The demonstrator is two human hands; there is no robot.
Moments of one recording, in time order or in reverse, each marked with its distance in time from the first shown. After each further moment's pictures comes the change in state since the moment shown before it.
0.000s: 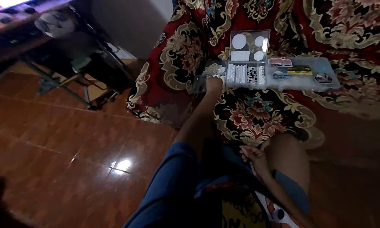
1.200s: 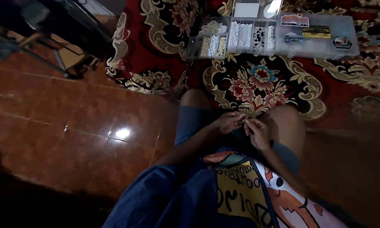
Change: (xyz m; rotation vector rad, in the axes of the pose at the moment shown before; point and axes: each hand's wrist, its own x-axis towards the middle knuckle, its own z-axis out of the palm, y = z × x) left_hand -0.209 0.042 0.134 -1.883 -0.767 -0.131; right_hand 0.000 0.009 -0.005 0.086 0.029 -0.113
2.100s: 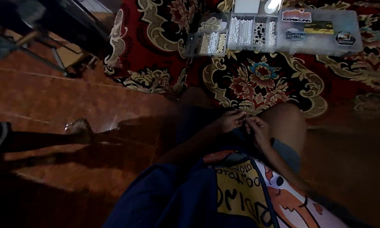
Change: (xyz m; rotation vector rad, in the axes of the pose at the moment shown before) left_hand -0.003 -0.001 0.005 0.050 0.002 0.031; right_hand 0.000 0.002 -0.001 -0.038 0.024 0.020
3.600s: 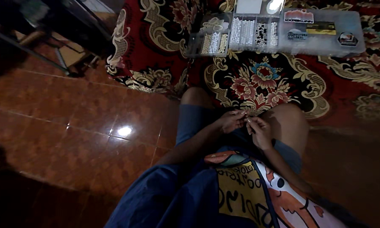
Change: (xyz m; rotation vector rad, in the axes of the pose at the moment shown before) left_hand 0.001 0.003 0.002 -0.096 0.031 -0.038; right_hand 0.000 0.001 0.001 0.046 -0.025 -0.068
